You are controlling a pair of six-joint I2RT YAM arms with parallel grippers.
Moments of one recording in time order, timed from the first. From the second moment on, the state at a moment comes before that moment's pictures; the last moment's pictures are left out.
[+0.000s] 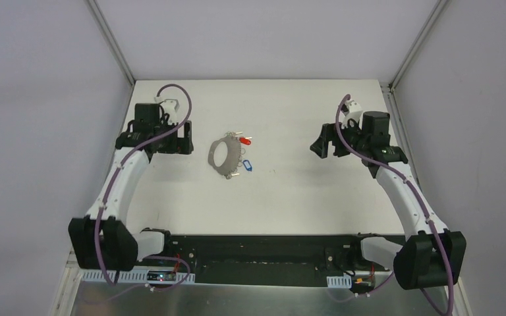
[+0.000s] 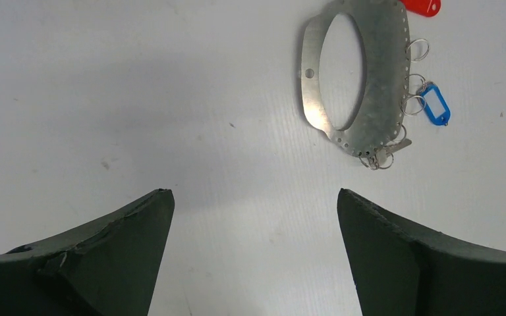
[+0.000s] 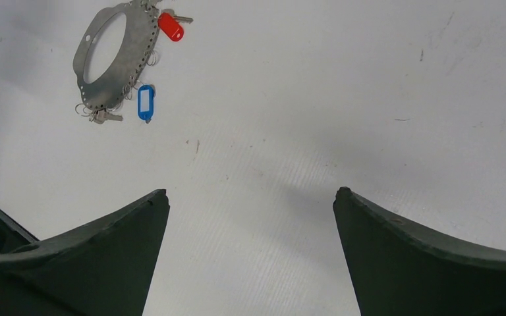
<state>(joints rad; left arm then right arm) -0.03 1.29 1.09 -0.67 0.17 0.00 0.13 1.17 0.93 -0.42 -0.48 0.04</state>
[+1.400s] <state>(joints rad) -0.03 0.44 0.71 -0.55 0.10 0.05 0.12 0.83 0.83 -0.36 -0.34 0.13</state>
